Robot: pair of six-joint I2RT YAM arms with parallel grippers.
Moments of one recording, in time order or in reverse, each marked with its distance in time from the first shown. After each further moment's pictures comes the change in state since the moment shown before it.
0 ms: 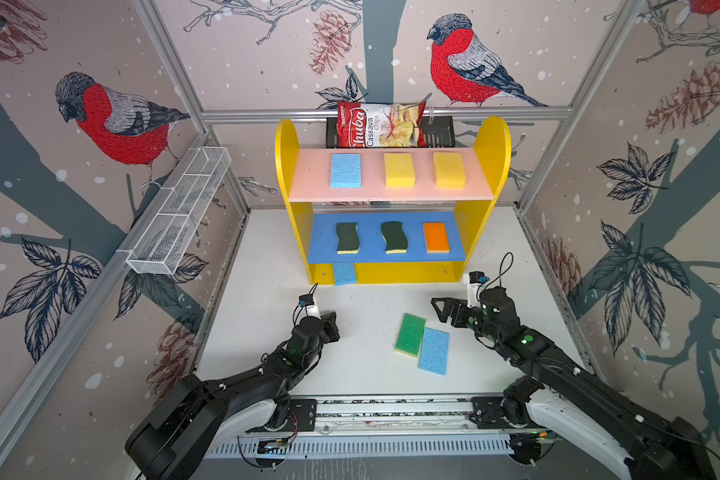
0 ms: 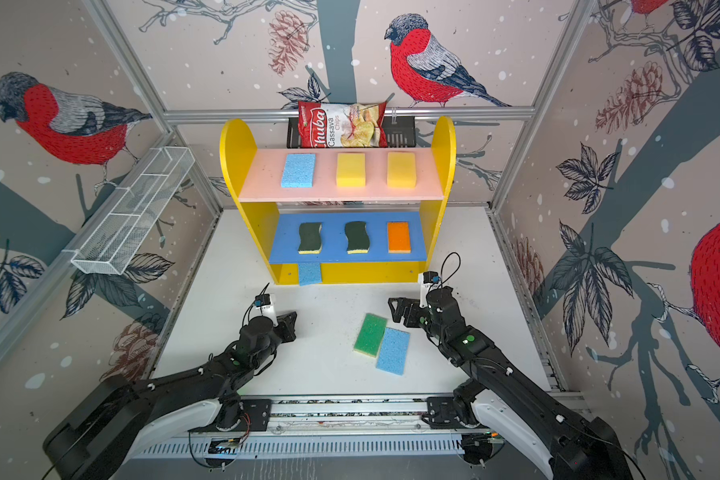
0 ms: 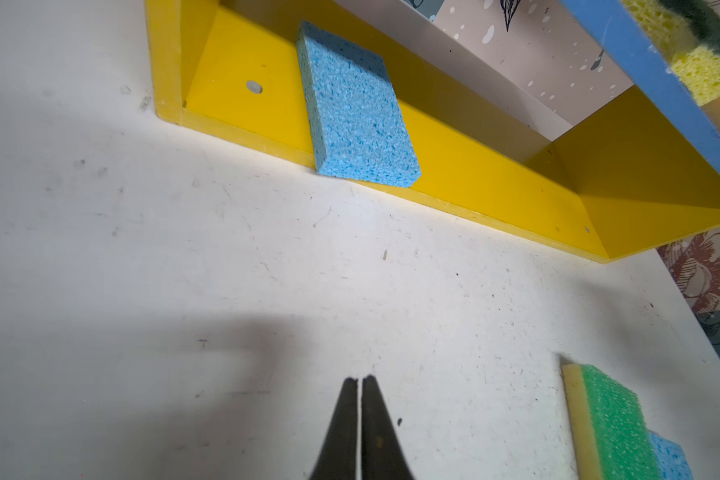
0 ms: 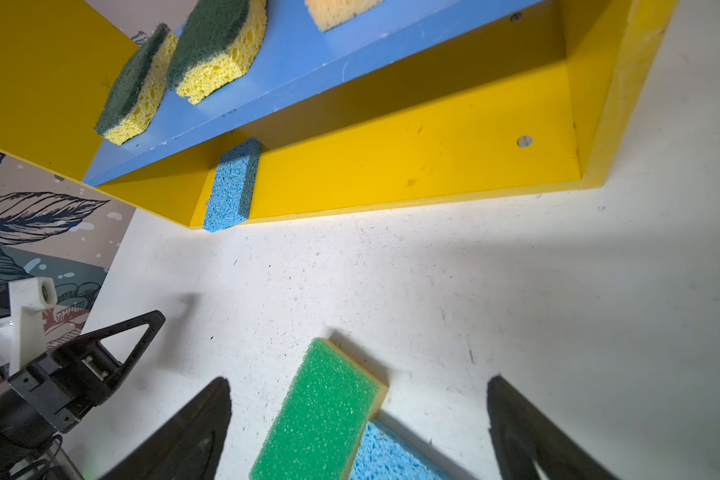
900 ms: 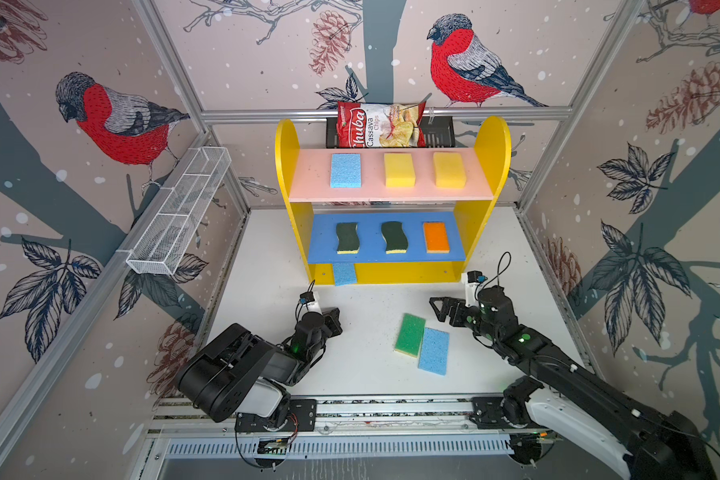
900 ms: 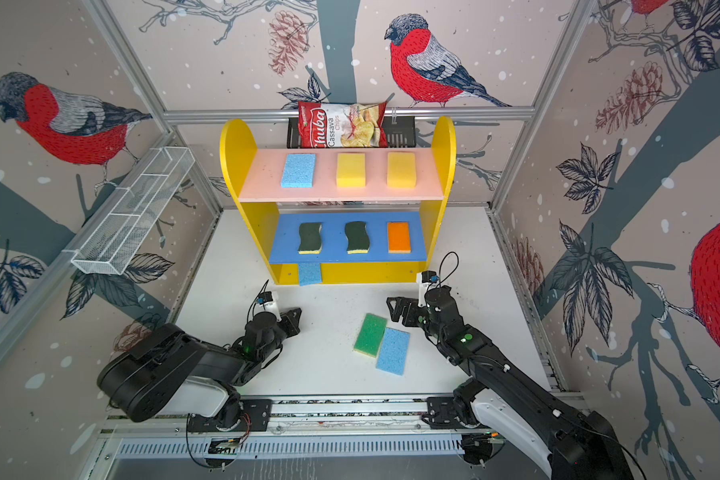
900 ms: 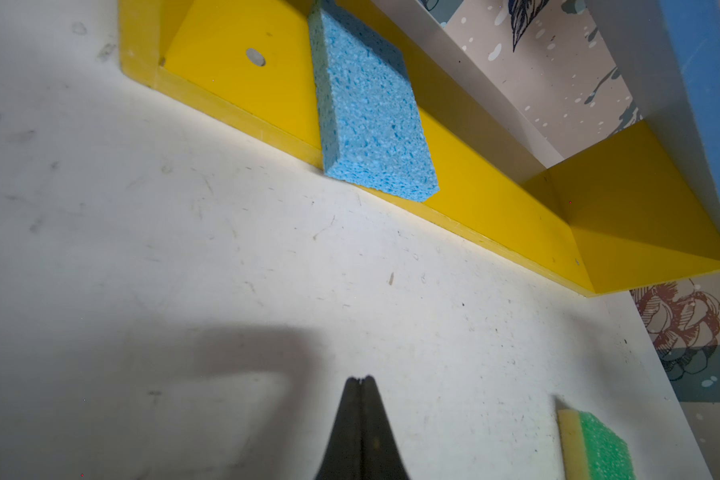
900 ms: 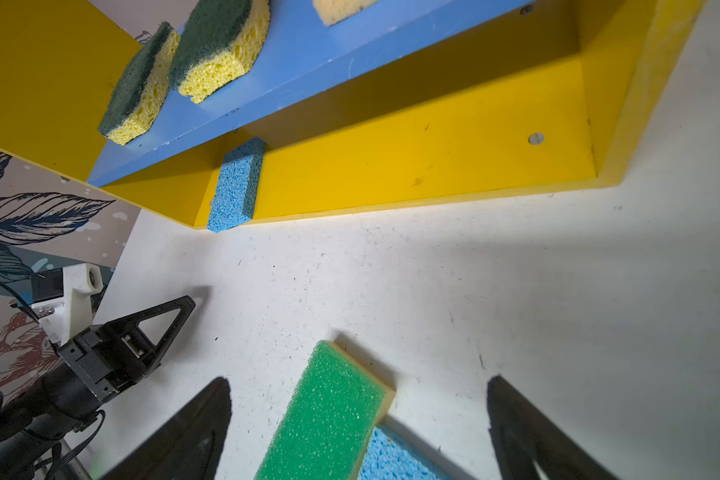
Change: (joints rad) left arm 0.075 0.392 0.005 0.417 0.092 -0.106; right arm 0.005 0.036 -0.002 0.036 -0.011 0.000
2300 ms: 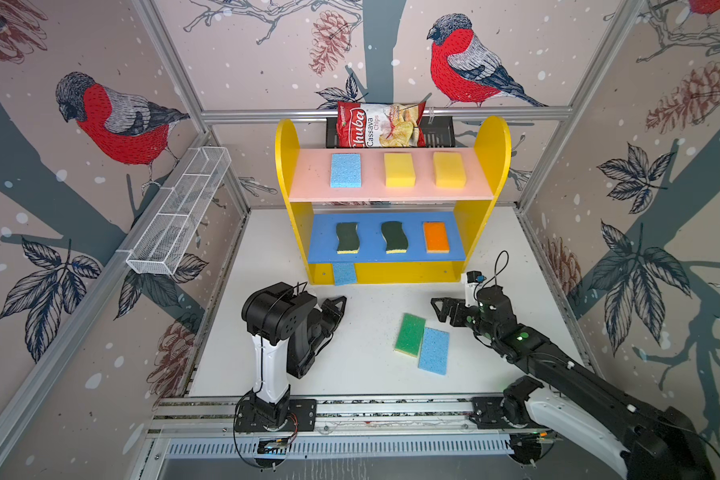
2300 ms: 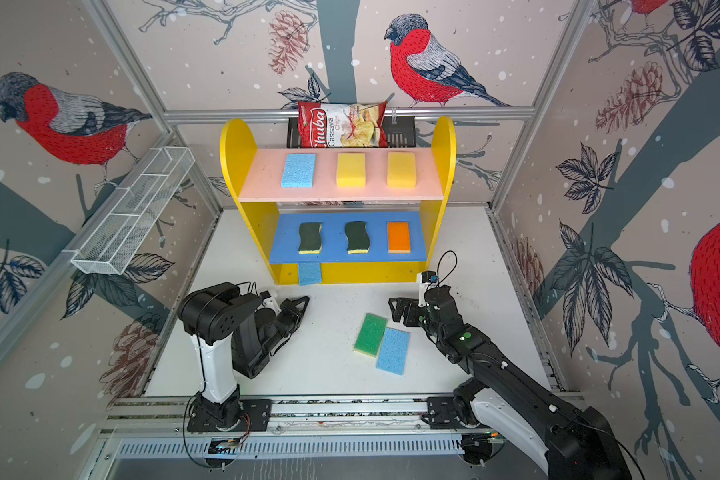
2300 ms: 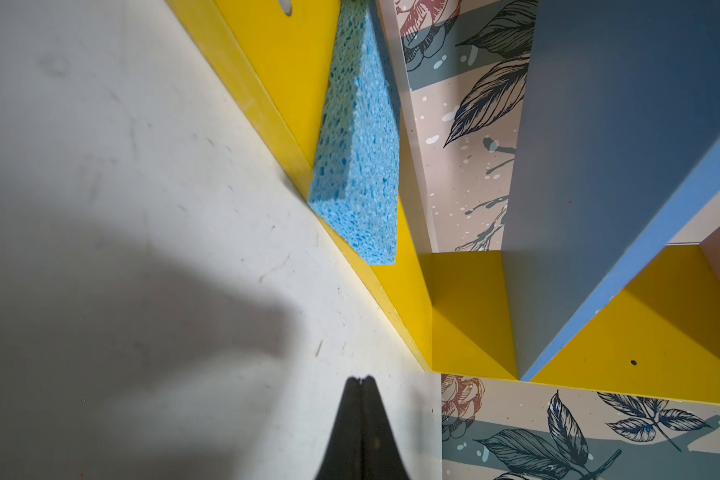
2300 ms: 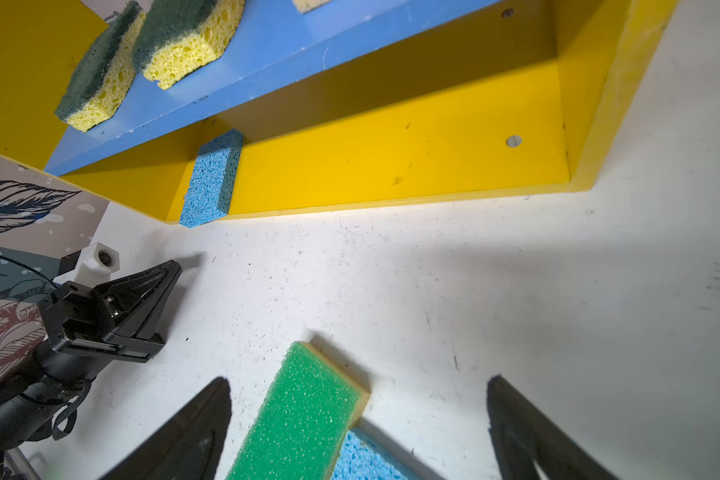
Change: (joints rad) left arm 0.078 0.533 0.060 0.652 0.149 -0.532; right arm -0.021 0.020 -0.004 -0.005 0.019 -0.053
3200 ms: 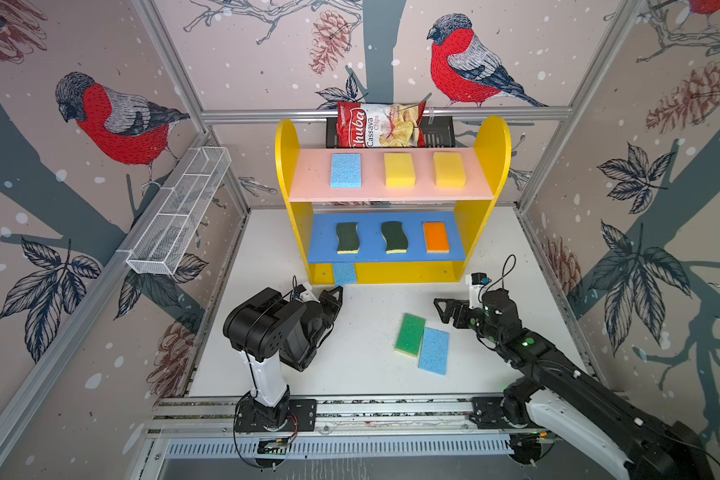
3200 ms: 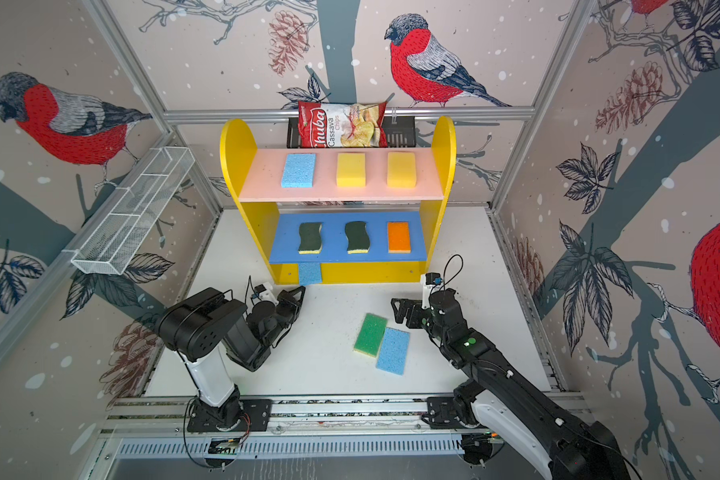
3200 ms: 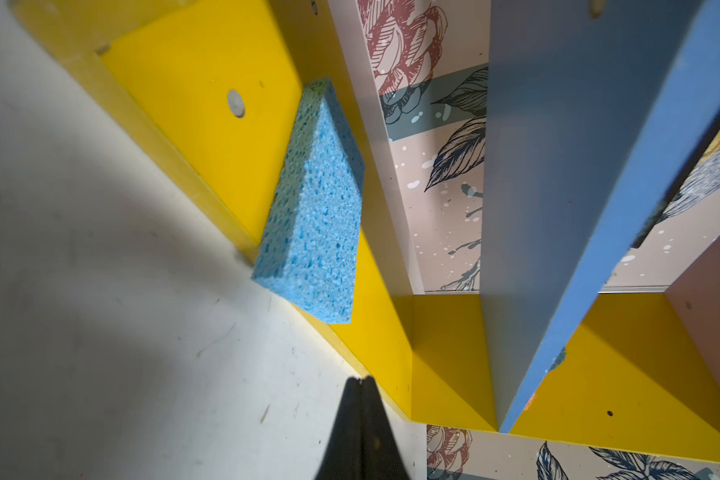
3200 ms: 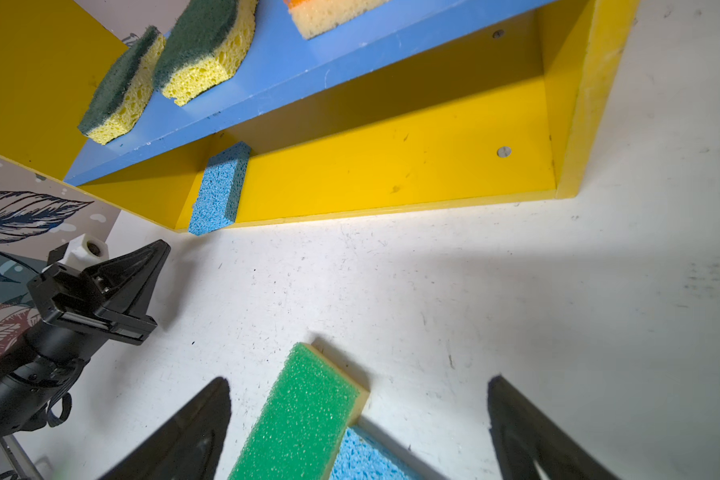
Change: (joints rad) left arm 0.003 -0.164 0.059 -0.161 -0.092 -0.020; right arm -0.013 -0.079 -0.031 -0.008 0.000 0.000
